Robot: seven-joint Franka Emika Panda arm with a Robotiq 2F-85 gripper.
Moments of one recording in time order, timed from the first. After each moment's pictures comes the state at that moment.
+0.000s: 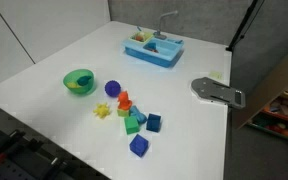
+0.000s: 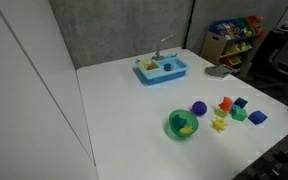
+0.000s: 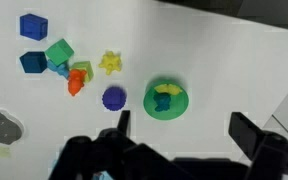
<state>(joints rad) 0.13 -1.01 0.10 -2.82 0.08 2.02 0.02</state>
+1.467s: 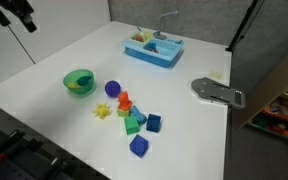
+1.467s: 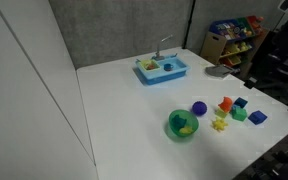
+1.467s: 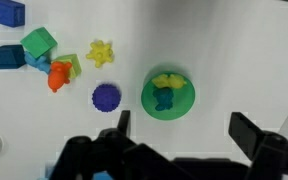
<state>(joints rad) 0.12 -0.48 0.10 -2.62 0.08 2.26 0.05</state>
